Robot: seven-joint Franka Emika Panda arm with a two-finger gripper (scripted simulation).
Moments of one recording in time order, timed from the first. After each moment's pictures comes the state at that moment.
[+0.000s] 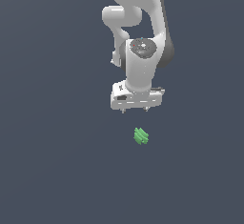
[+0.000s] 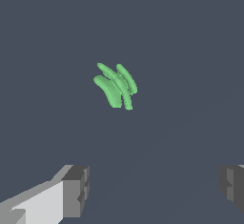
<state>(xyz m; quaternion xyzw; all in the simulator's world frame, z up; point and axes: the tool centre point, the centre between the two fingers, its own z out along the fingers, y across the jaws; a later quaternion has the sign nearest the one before) -0.006 0.055 0.163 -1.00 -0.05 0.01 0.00</state>
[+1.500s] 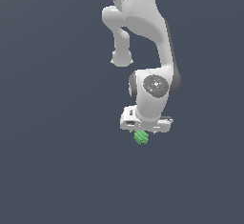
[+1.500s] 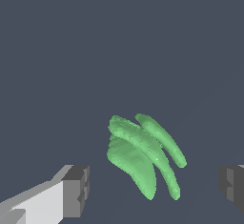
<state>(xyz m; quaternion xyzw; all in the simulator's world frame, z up) 0.059 0.091 0.089 -1.00 0.04 0.00 0.00</state>
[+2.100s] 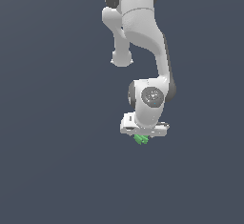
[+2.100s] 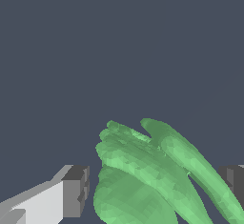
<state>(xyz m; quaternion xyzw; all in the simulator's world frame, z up) 0.058 0.091 0.042 -1.00 0.04 0.00 0.00</state>
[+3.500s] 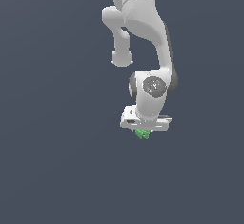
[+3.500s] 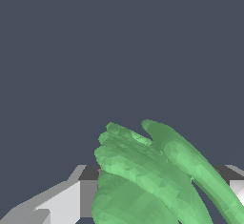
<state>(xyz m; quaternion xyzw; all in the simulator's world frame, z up) 0.044 0.094 0.072 -1.00 0.04 0.00 0.00</state>
